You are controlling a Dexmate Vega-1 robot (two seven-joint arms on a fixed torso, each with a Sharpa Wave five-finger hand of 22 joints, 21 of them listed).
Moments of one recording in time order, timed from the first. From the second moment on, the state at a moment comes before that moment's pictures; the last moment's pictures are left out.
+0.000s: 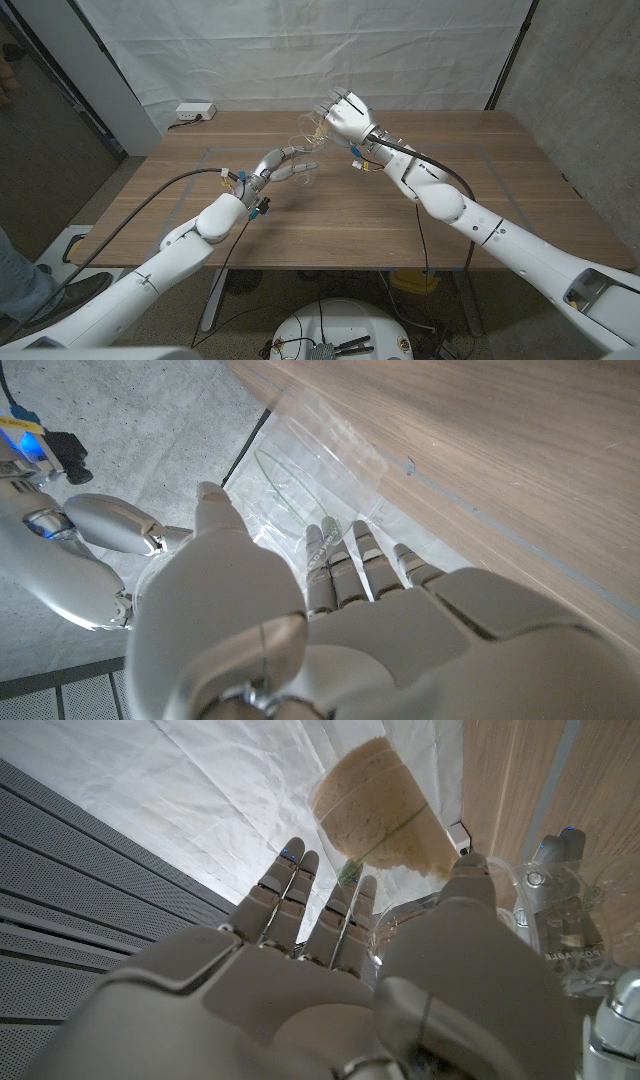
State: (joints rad) left arm 1.04 0.73 0.42 -1.72 -0.12 -0.22 0.11; left_hand 0.94 0.09 -0.09 -0.08 0.21 0.47 -0.01 0.22 0.19 0.46 -0.07 0.21 0.20 0.29 -0.03 0.19 0.18 -0.05 0.05 0.21 0.18; right arm -0.68 -0.63 -0.75 -1.85 -1.69 -0.16 -0.24; right_hand 0.82 0.09 0.00 -0.15 0.33 0.57 -0.18 0.23 0.20 0.67 -0.20 0.27 0.18 0.54 -0.05 0.19 0.18 0.51 -0.05 0.24 0.20
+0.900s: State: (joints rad) left arm 1.03 0.73 0.41 -1.73 -0.12 -0.22 0.11; left_hand 0.94 0.10 -0.09 -0.08 0.21 0.47 0.00 0.22 0.19 0.46 -0.07 0.21 0.20 0.29 -0.03 0.19 0.18 -0.05 0.05 0.21 0.18; right arm -0.65 -0.64 -0.76 -1.84 -1.71 -0.12 -0.28; right_hand 0.85 0.09 0.02 -0.16 0.31 0.57 -0.18 0.22 0.20 0.67 -0.20 0.27 0.18 0.53 -0.05 0.19 0.18 0.50 -0.05 0.24 0.20
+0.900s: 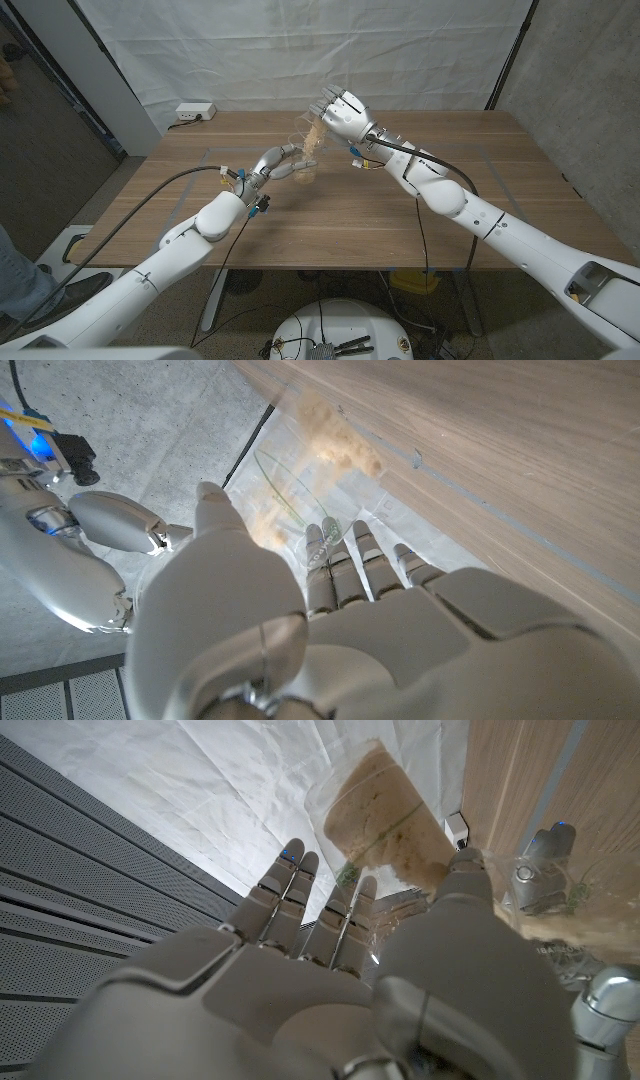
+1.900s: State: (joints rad) left arm 1.04 0.73 0.41 -1.76 -0.11 -0.22 0.12; left_hand 0.94 0.10 -0.10 -0.08 0.21 0.47 0.00 0.21 0.19 0.46 -0.07 0.21 0.20 0.29 -0.03 0.19 0.18 -0.06 0.06 0.21 0.18; right arm -0.67 -0.66 -0.75 -1.86 -1.72 -0.13 -0.32; right_hand 0.86 0.09 0.04 -0.17 0.29 0.57 -0.18 0.22 0.20 0.66 -0.20 0.26 0.18 0.53 -0.05 0.19 0.18 0.50 -0.05 0.24 0.21
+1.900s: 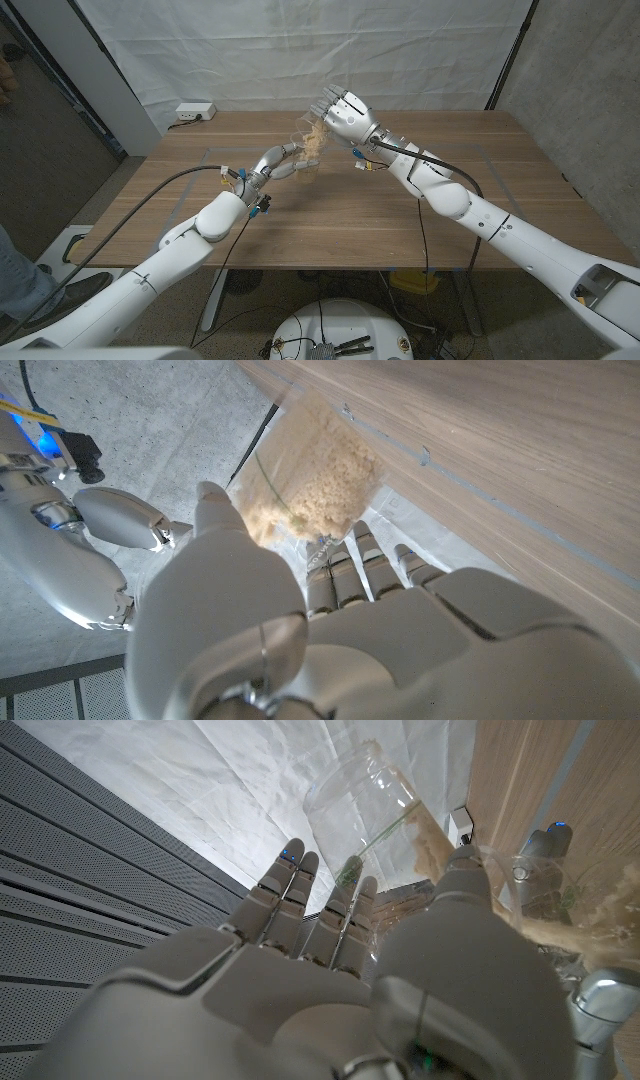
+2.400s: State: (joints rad) left arm 1.04 0.74 0.41 -1.76 -0.12 -0.22 0.12; left_hand 0.94 0.10 -0.10 -0.08 0.21 0.47 0.00 0.21 0.19 0.46 -0.07 0.21 0.20 0.29 -0.03 0.19 0.18 -0.06 0.06 0.21 0.18; right arm -0.68 -0.66 -0.75 -1.85 -1.73 -0.14 -0.33; right_hand 0.87 0.08 0.07 -0.17 0.28 0.58 -0.19 0.22 0.20 0.67 -0.20 0.25 0.18 0.53 -0.05 0.19 0.18 0.49 -0.05 0.24 0.21
